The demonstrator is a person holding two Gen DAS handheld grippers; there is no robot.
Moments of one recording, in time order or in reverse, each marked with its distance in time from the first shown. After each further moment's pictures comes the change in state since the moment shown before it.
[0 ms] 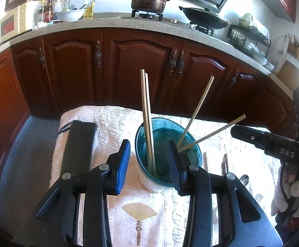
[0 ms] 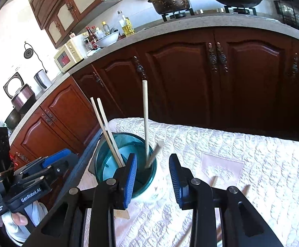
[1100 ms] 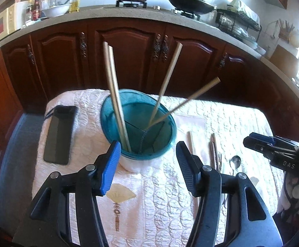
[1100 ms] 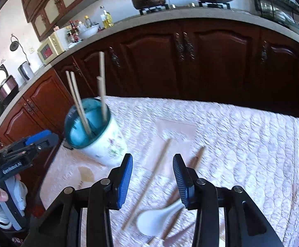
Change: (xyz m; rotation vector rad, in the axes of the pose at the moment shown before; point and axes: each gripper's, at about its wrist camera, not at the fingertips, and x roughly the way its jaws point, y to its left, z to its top) left arm 0.010 -0.044 -0.036 0.061 0.074 -0.050; right arm -0.055 -0.058 -0.074 0.003 0.044 -0.163
